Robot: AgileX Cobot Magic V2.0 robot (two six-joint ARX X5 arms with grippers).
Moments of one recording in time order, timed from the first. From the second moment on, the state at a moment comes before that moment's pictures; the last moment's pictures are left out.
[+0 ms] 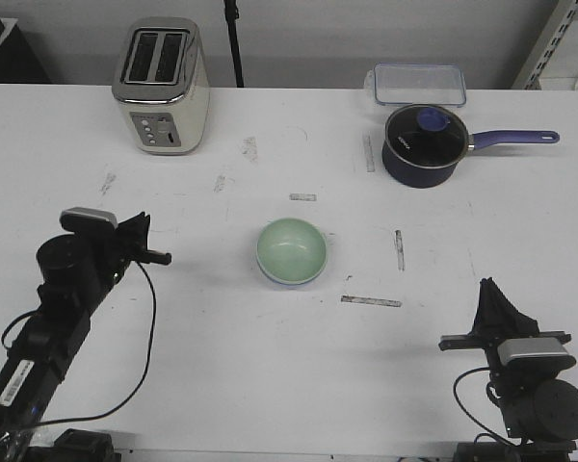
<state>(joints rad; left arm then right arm) -0.10 0.97 0.78 0.02 0.11 -0.02 0.02 0.24 0.43 -0.16 -0.07 0.10</state>
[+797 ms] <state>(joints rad) -0.01 0.29 0.40 -0.02 0.05 0.00 0.02 0.24 0.43 -0.16 -0.07 0.10</state>
